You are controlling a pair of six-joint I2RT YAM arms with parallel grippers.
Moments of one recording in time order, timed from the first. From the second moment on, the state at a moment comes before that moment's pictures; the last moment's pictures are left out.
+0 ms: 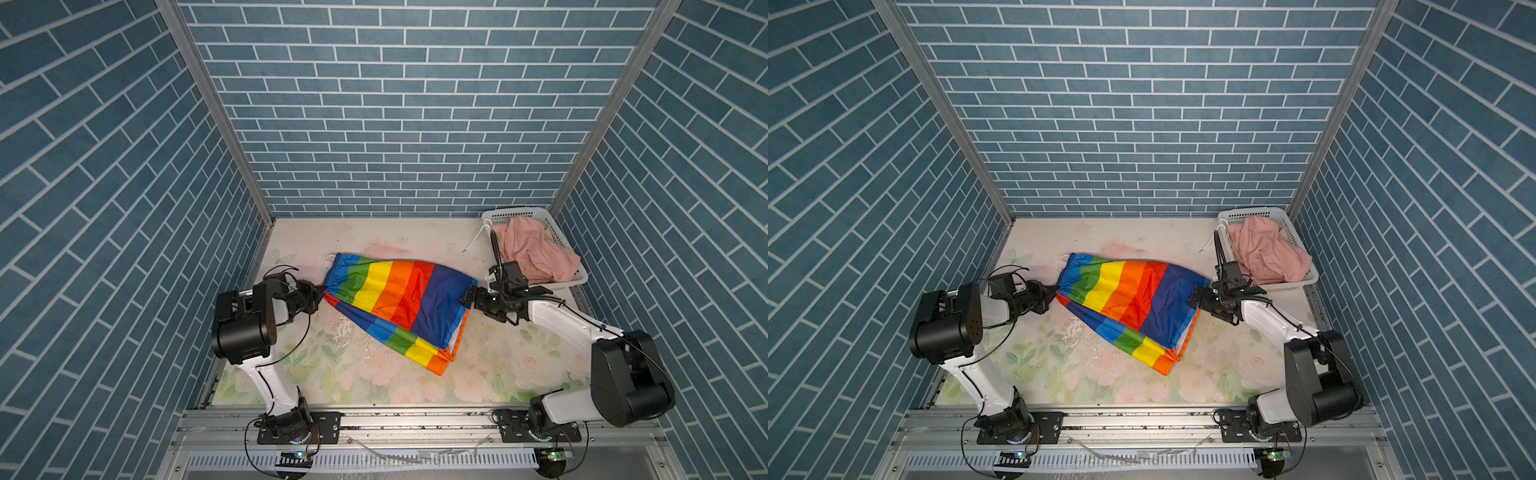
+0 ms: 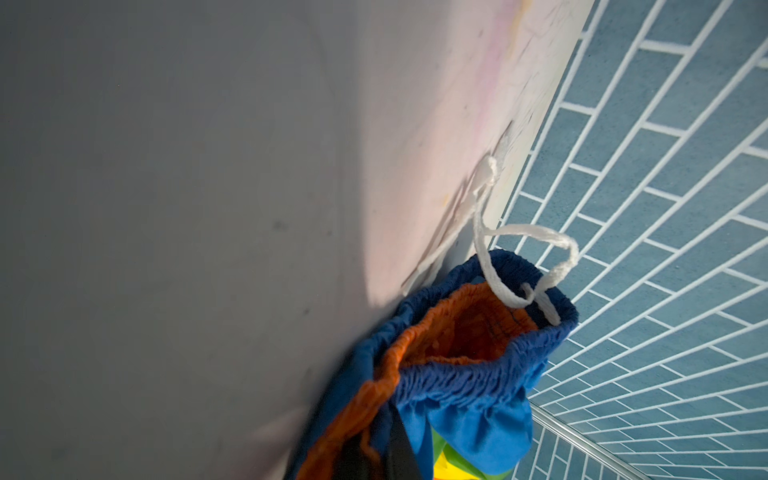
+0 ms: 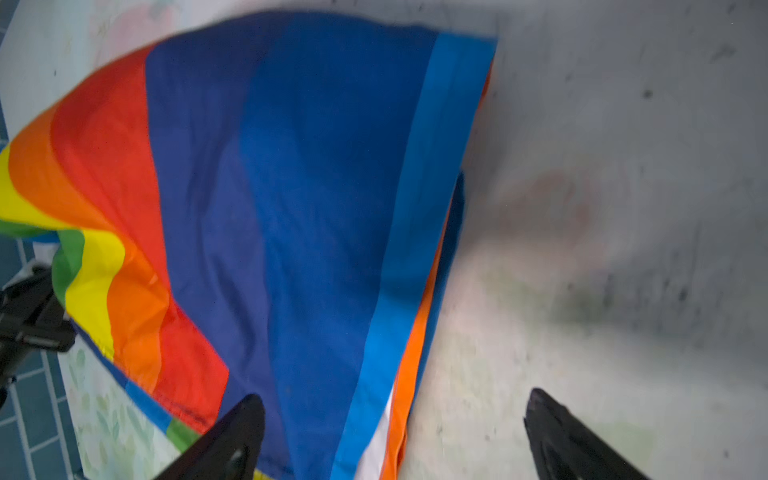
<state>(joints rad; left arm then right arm) 0.28 1.86 0.68 0.44 0.75 -1.30 0.31 1.48 0.85 -0.41 -0.27 0.58</state>
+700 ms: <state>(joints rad) 0.30 1.88 0.64 0.54 0.78 -1.34 0.25 2.07 1.40 -0.33 -0.34 0.58</state>
